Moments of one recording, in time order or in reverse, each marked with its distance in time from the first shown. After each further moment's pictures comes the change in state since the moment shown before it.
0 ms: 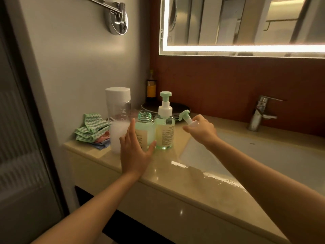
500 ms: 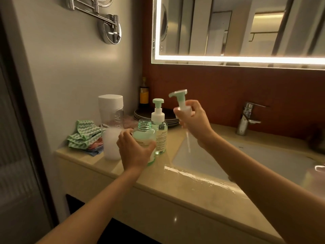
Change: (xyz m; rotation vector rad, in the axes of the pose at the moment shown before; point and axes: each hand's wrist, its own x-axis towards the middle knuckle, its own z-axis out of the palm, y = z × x) left_hand 0.015 0.021 0.010 -0.063 0.014 -0.164; right_hand -0.027 -0.039 -0.032 0.566 0.065 -0.193
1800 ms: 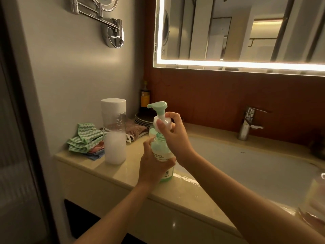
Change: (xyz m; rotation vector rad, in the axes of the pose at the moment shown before) left_hand -0.031 0.020 0.009 -0.382 -0.351 -0.002; right_hand -0.025 0.005 0.054 0.170 -0.127 -0.057
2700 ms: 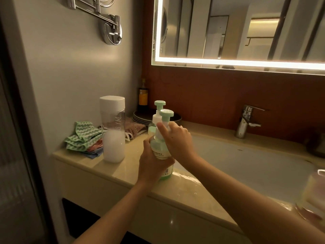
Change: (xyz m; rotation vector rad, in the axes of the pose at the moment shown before) left_hand 0.001 -0.004 0.001 0.016 0.009 0.004; right_hand -0.001 0.010 -0.010 -0.927 -0.024 -0.209
